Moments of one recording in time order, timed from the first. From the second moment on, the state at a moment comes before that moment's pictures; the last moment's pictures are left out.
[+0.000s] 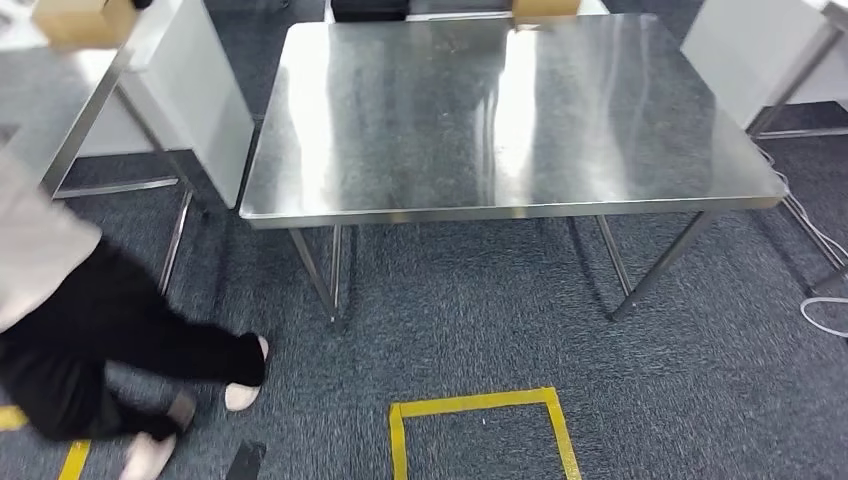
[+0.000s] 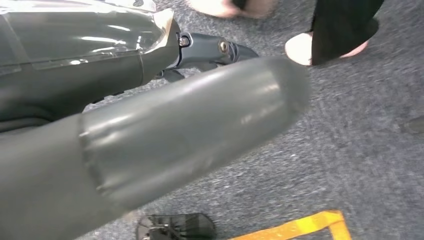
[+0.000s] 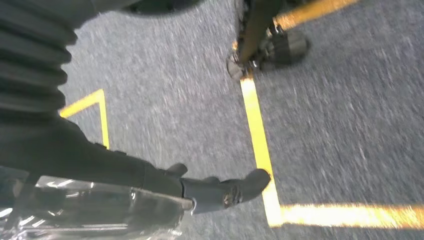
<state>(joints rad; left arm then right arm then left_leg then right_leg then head) -0.08 -0.13 0.41 -0.19 -0.61 0.27 -0.38 -0.13 0.13 -1.47 -0.20 1.50 -0.25 -0.17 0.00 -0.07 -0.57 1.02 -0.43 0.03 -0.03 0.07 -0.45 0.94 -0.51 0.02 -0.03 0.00</state>
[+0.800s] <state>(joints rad) -0.11 -0.14 0.41 -0.19 -0.63 0.25 -0.37 -0.12 0.12 -1.47 -0.20 1.47 -0.25 -0.15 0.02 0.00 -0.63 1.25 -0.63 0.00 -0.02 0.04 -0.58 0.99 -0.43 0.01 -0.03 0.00</state>
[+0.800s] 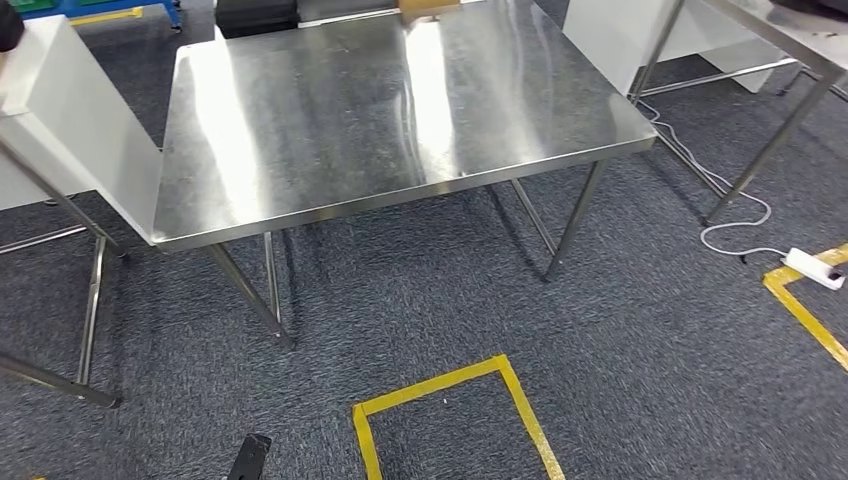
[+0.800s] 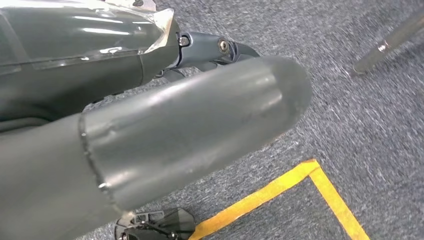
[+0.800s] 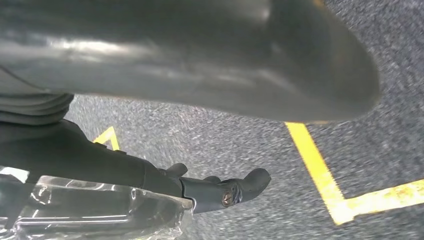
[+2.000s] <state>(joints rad) -0.09 -0.14 0.41 -0.19 -0.62 0.25 -0.38 -0.12 0.12 -1.47 -0.20 1.48 -0.25 -0.12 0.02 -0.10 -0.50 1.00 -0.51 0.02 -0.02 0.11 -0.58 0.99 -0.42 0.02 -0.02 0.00</state>
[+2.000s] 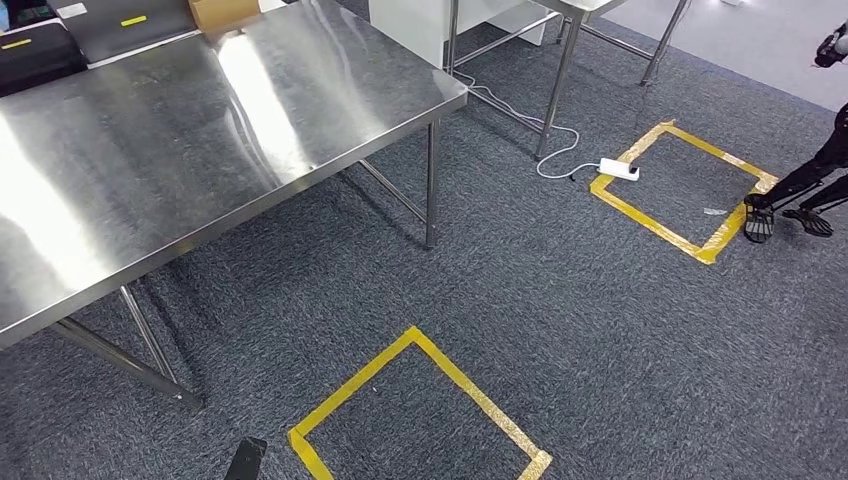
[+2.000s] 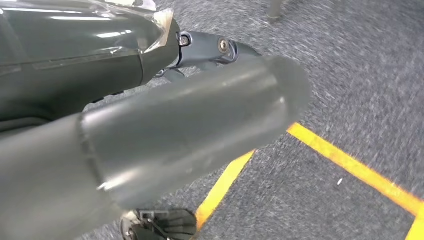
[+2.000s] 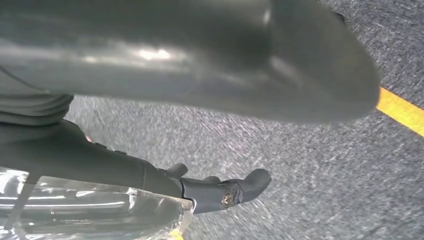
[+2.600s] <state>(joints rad) -0.10 -0.15 0.41 -0.19 -0.64 0.24 -0.37 -0.12 0.12 -1.47 -0.20 1.47 -0.25 -0.13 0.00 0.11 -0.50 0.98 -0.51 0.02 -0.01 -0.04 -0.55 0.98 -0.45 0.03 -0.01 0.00</state>
